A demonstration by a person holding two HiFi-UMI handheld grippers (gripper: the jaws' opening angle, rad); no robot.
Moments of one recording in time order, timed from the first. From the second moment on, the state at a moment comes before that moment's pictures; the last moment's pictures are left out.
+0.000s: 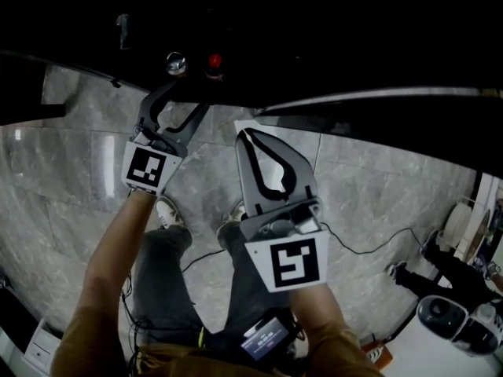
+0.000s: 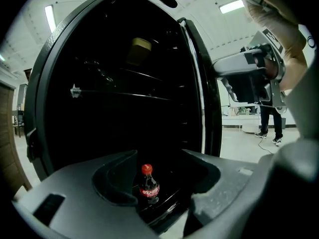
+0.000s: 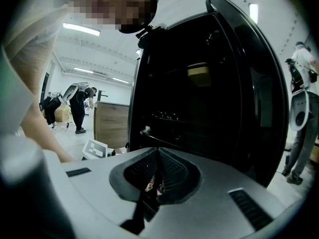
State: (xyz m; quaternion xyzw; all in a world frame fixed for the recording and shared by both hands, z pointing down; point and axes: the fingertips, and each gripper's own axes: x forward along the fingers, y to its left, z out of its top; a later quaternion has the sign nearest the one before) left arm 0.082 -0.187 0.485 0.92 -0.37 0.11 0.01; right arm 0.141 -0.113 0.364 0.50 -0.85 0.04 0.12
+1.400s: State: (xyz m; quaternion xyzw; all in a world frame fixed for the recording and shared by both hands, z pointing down) left arm 0.122 -0.266 0.604 0.90 -0.42 0.11 0.00; right arm 0.141 -0.166 0.499 0.48 -0.87 -0.05 0.09
